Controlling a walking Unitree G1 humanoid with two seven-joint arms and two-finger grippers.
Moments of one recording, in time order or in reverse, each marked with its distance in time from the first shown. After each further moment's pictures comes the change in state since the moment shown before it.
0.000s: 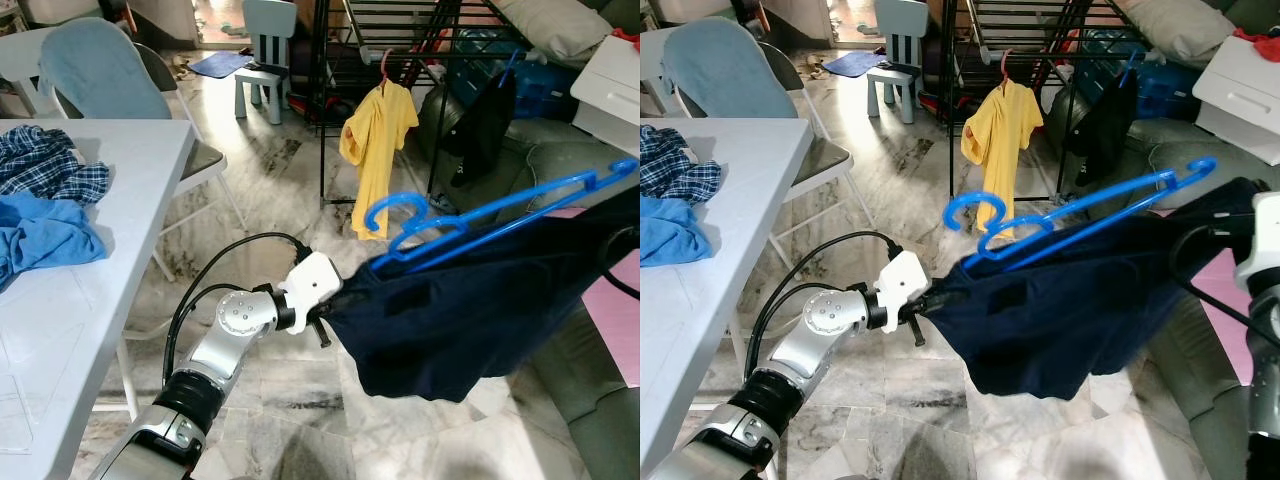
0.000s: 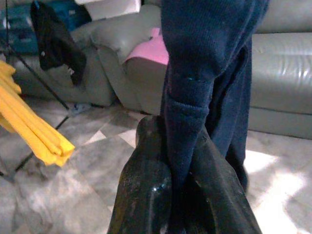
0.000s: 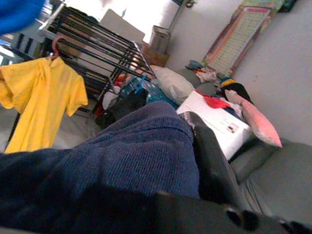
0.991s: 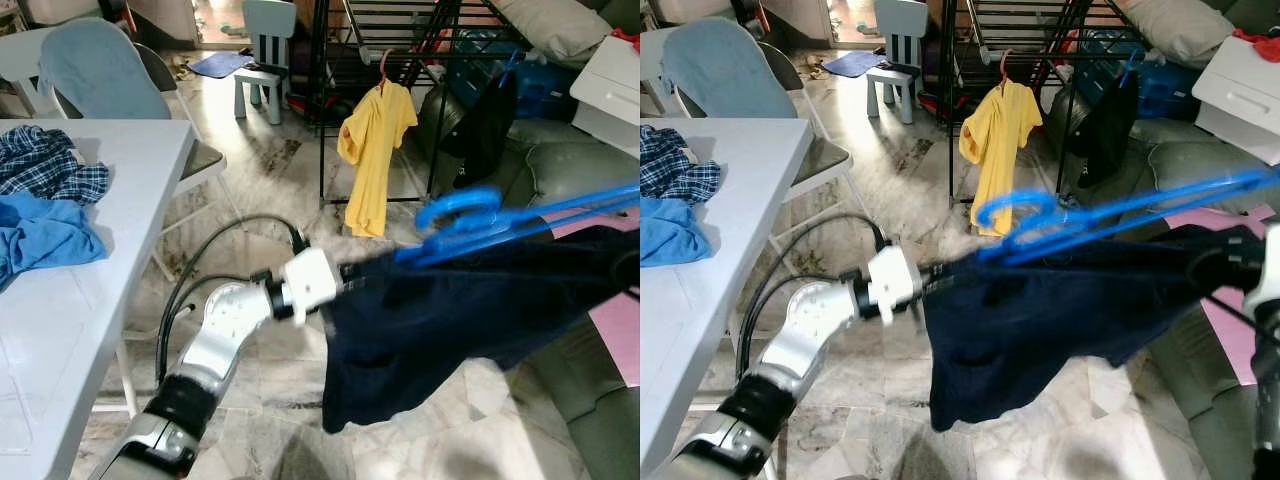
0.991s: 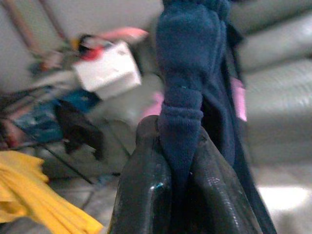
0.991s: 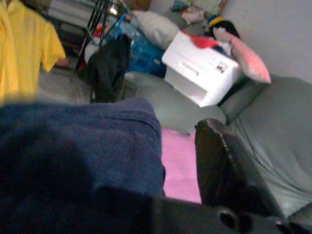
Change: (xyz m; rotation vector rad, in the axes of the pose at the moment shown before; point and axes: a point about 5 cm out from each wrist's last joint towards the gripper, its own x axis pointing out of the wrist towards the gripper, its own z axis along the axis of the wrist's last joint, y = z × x) left arm -0.013 -0.012 0.029 0.275 -0.255 -0.083; right arm -0.008 -0.022 -0.031 0.012 0.192 -0.163
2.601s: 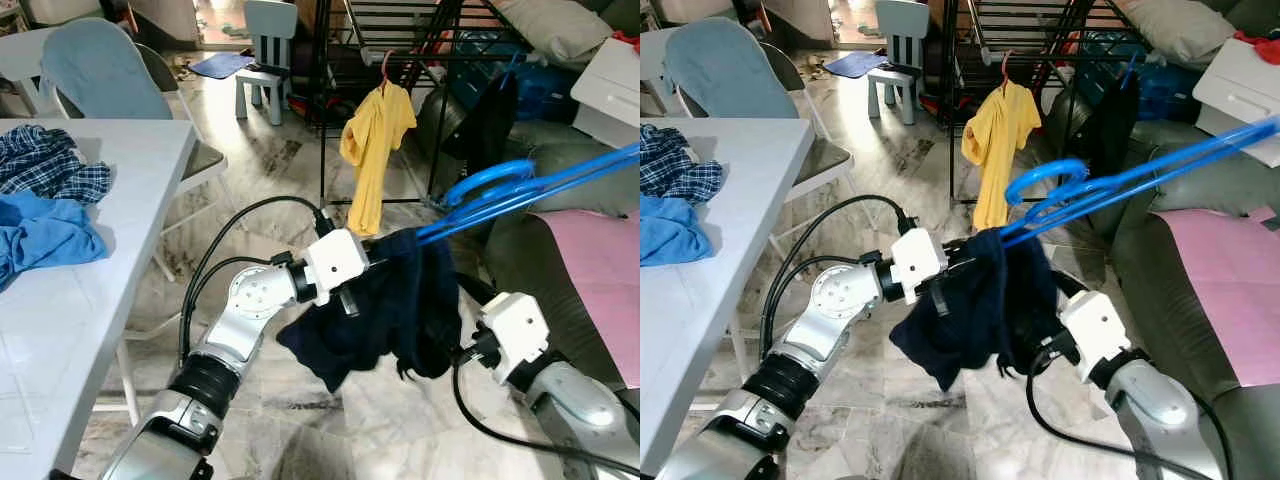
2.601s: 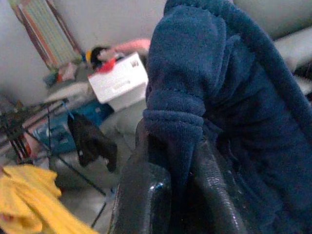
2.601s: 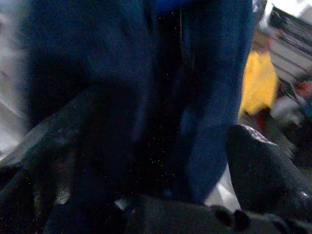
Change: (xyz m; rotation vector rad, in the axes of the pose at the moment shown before) left arm 0.034 0.021 0.030 0.040 -0.094 0.090; right arm -0.081 0.138 -0.058 -0.040 0.057 0.851
